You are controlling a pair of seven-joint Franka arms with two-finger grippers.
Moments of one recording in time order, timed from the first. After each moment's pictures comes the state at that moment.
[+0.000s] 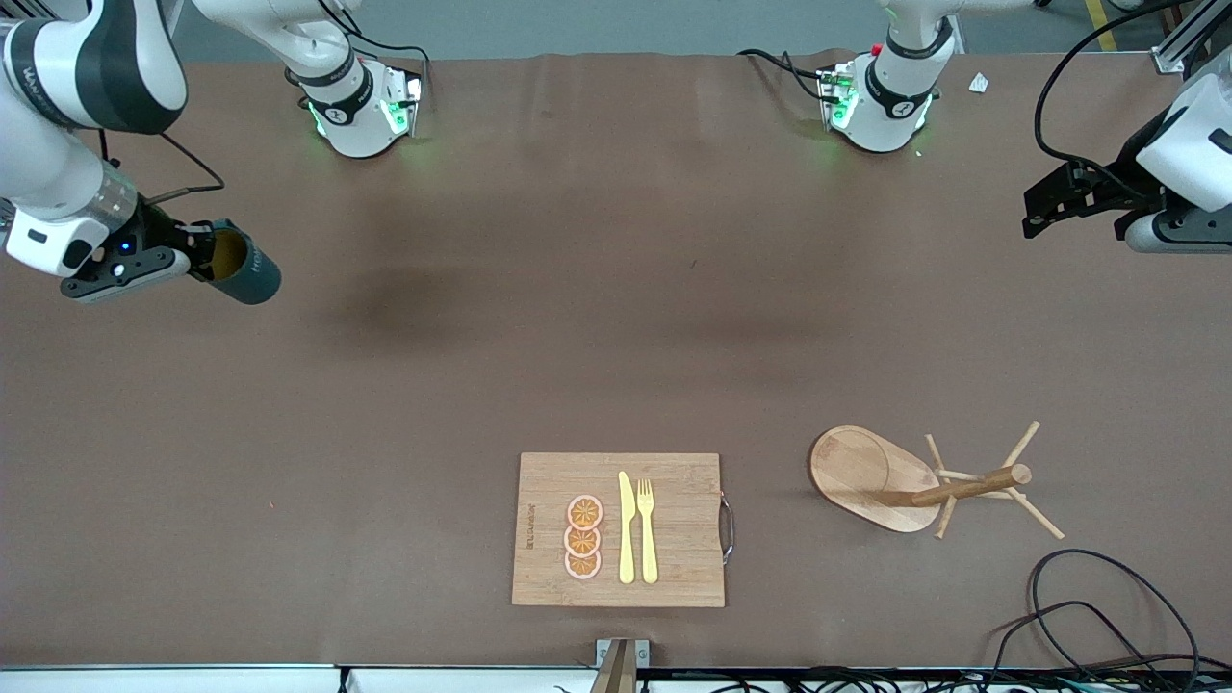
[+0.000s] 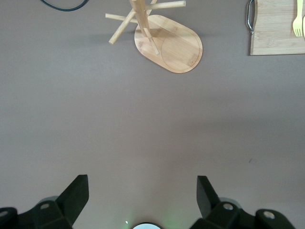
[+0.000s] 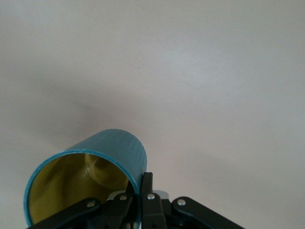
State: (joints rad) left arm -0.03 0.00 -0.10 -1.49 0.01 1.45 -0.07; right arm 0.09 -0.19 -0.18 -2.23 -0.14 2.00 -0.55
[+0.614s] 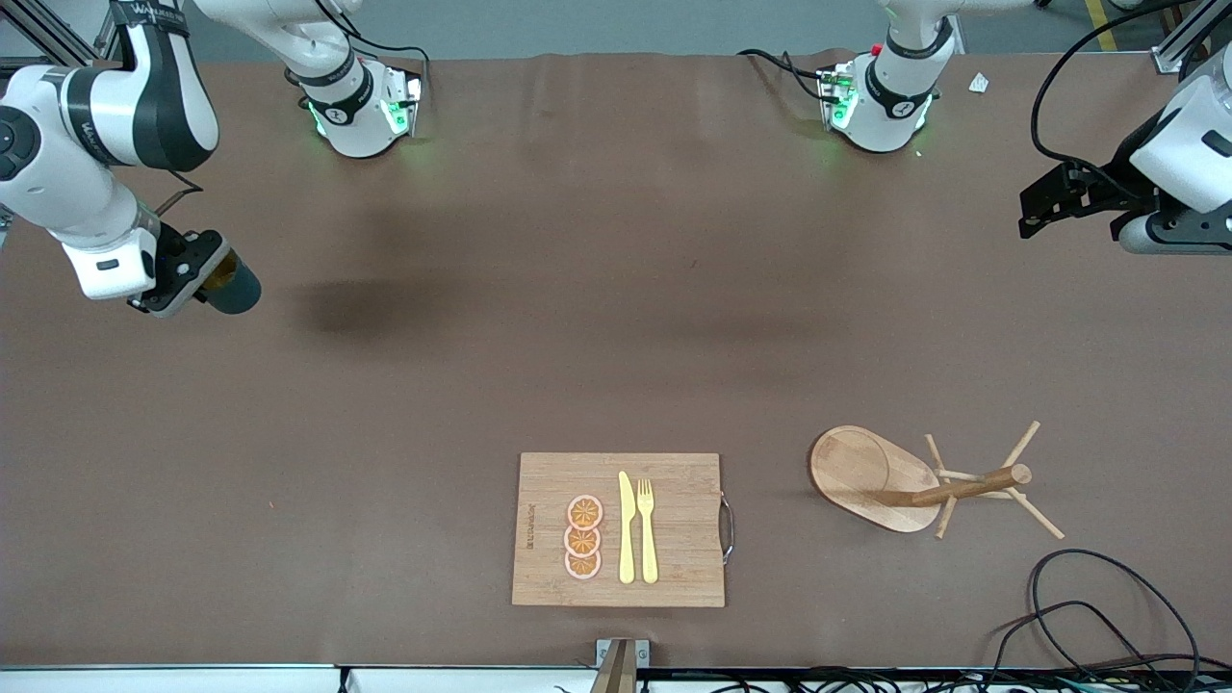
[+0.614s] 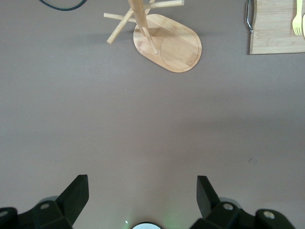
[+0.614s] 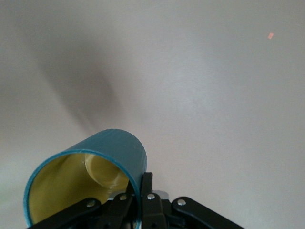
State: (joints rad) left arm -0.03 0.00 -0.10 -1.50 0.01 1.45 -0.07; right arm 0.05 -0.15 -0.18 -2.33 -0.21 2.16 -1.16
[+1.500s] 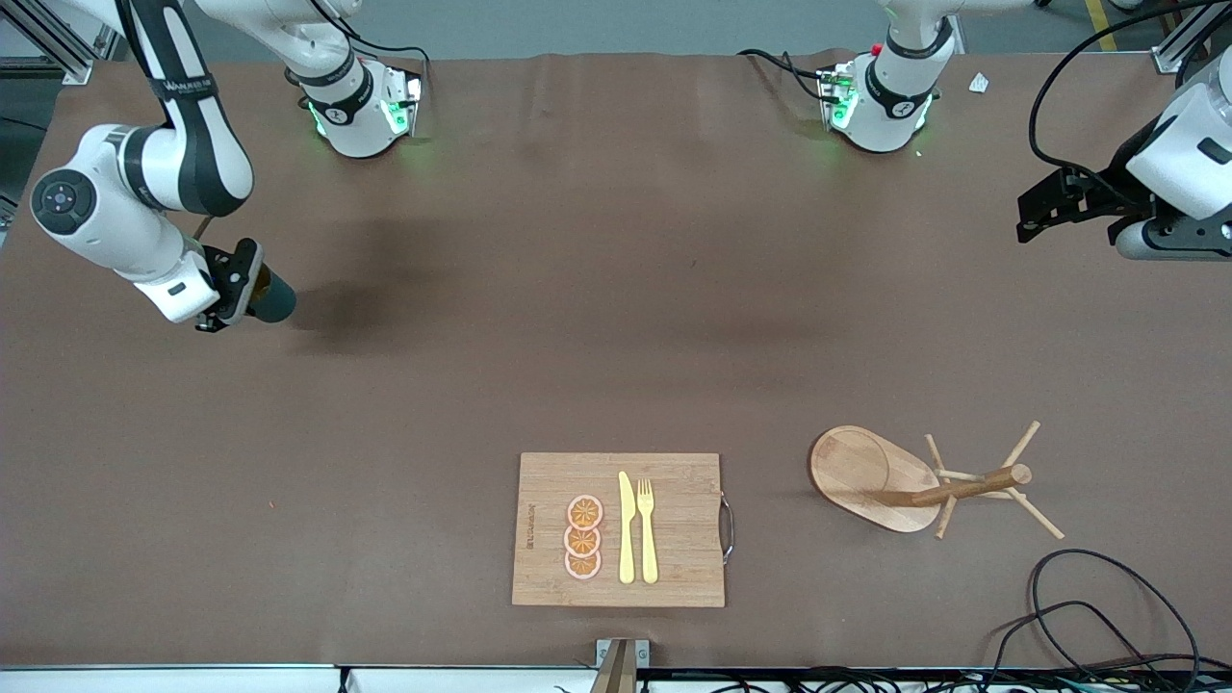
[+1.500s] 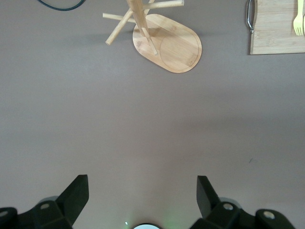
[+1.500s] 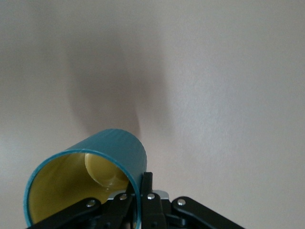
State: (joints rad) left arm -0.03 0.02 -0.10 -1.50 0.01 1.46 -0.07; right arm 0.02 0.03 -0.17 -2.43 -0.06 2.40 -1.55
